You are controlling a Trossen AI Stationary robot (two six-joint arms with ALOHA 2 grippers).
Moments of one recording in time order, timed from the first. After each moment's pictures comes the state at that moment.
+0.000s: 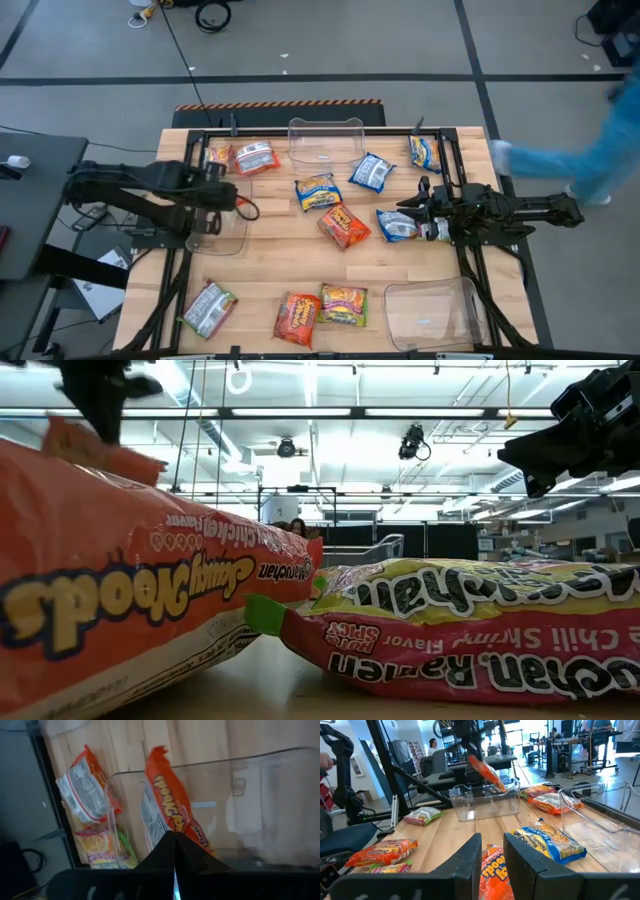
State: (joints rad) left arm -0.10 1.09 1.14 -1.44 -0.33 0.15; right arm -0.02 0.06 0.01 0.06 0.01 0.16
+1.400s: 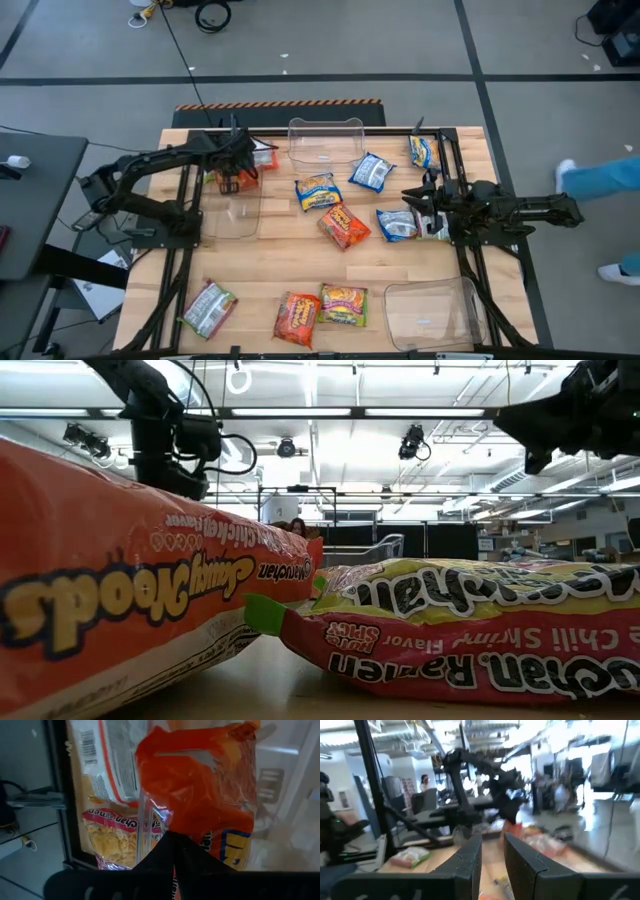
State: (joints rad) left arm 0.65 1.33 0.84 -0.84 -0.34 0.58; right arm -0.02 0.06 0.01 0.27 0.10 0.09
